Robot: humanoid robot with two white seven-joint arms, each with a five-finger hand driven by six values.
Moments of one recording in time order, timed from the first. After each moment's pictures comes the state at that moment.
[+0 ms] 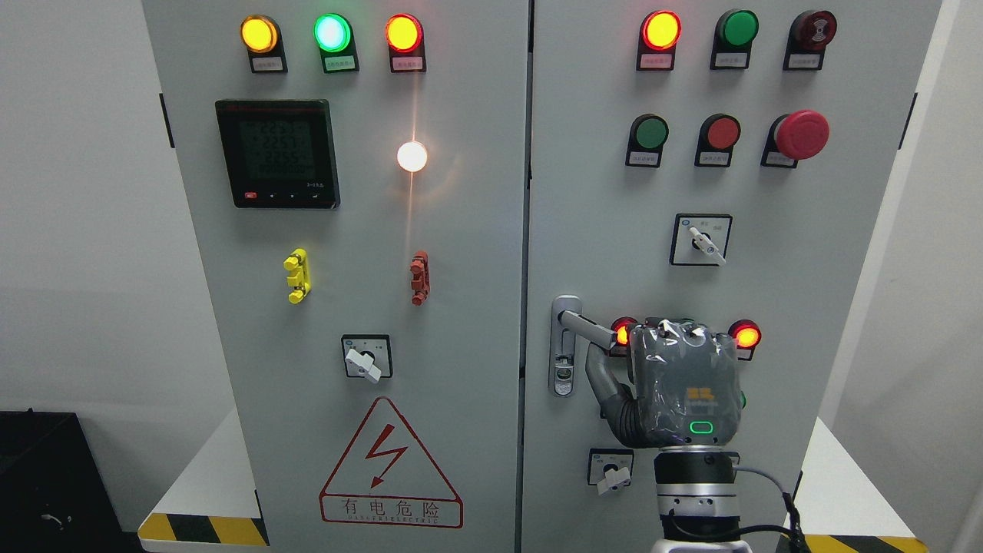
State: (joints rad) left arm 0.00 -0.10 -0.10 -0.07 0.07 -0.06 0.01; right arm -0.45 0.13 0.18 -1.81 1.56 0.20 -0.09
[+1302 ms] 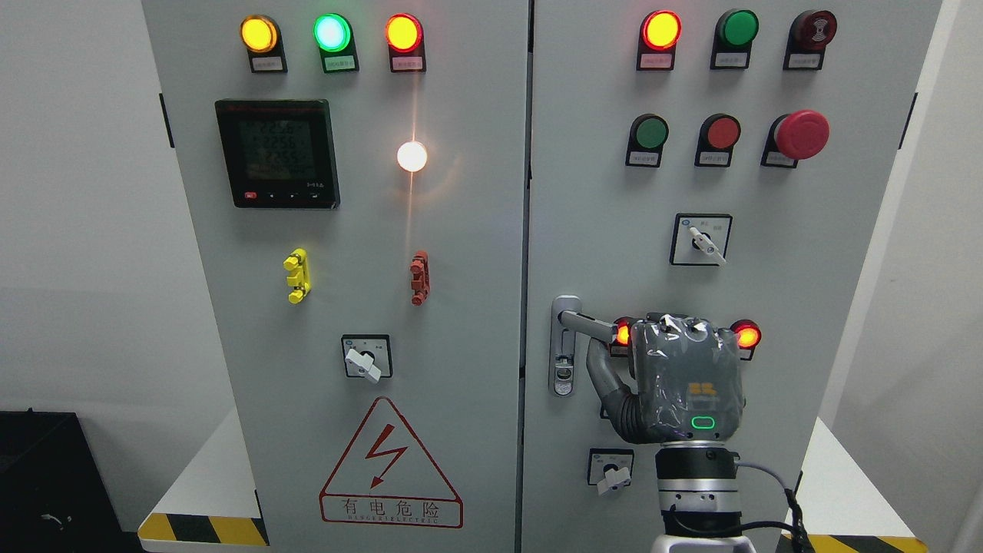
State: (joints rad) left arm 0.00 -0.10 -0.10 -0.07 0.07 -0.06 0.01; right arm -0.45 0.13 0.18 -1.82 1.56 0.20 -0.09
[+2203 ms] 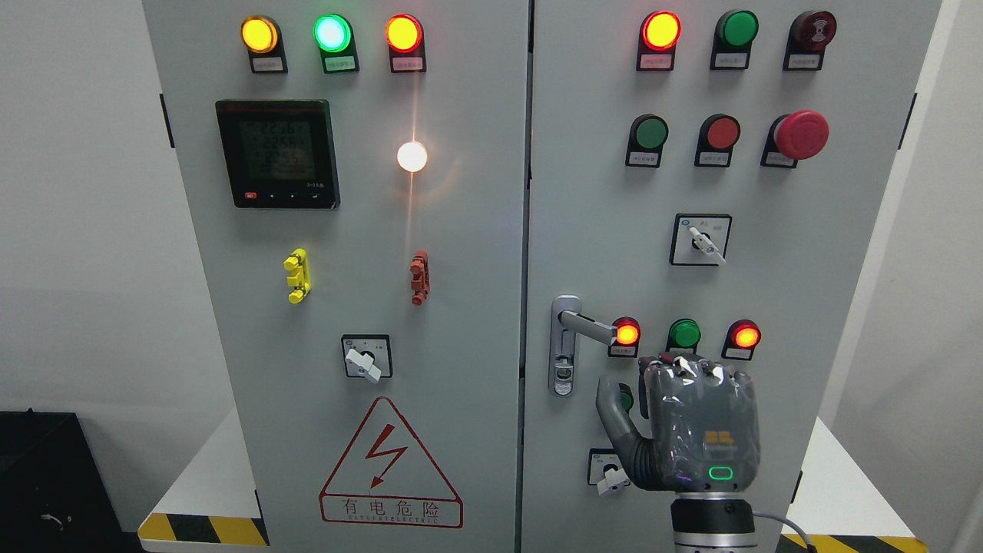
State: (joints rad) left arm 0.00 -0.10 -0.10 -0.07 0.07 -0.06 0.01; right arm -0.27 0.12 0.15 -1.95 1.55 0.11 -0.11
